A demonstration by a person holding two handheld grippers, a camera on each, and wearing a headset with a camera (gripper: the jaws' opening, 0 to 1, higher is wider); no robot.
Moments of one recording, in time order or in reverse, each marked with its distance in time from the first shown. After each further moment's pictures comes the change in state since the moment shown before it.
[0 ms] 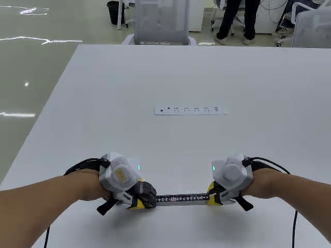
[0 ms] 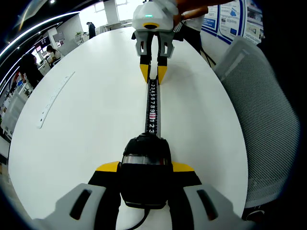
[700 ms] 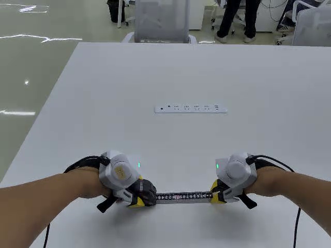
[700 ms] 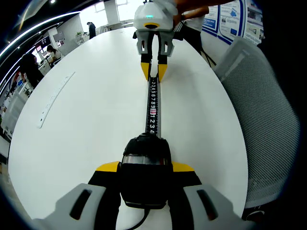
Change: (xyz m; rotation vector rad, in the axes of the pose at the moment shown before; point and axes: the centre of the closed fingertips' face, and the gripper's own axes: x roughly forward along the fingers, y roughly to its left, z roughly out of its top) left arm 0.001 0.001 0.000 -0.003 -0.001 0.000; right arm -0.005 -0.001 -0.009 0.007 0.008 -0.002
